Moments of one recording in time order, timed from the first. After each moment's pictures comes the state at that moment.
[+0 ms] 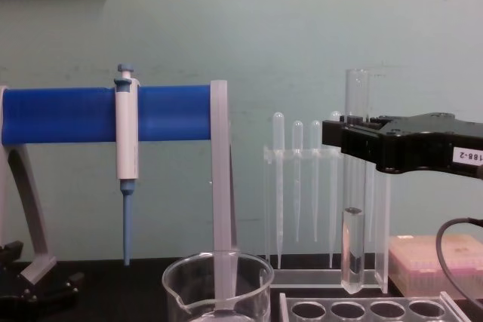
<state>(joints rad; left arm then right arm) -0.20 0.60 0.45 -1.41 -0.25 -0.12 0.03 0.17 0.48 -0.33 -1.81 0.42 0.12 0.37</state>
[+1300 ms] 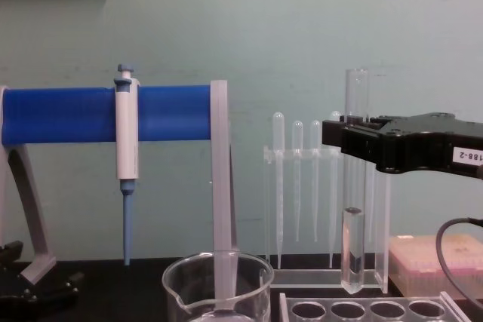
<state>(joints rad) -0.20 0.60 0.45 -1.41 -0.25 -0.12 0.03 0.17 0.48 -0.33 -1.81 0.42 0.12 0.37</state>
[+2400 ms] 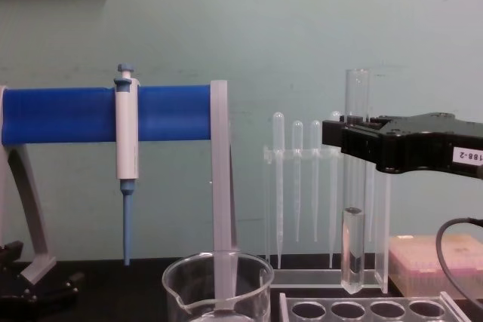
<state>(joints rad) -0.20 0.60 0.45 -1.41 -0.25 -0.12 0.03 0.17 0.48 -0.33 -1.81 0.42 0.12 0.37</state>
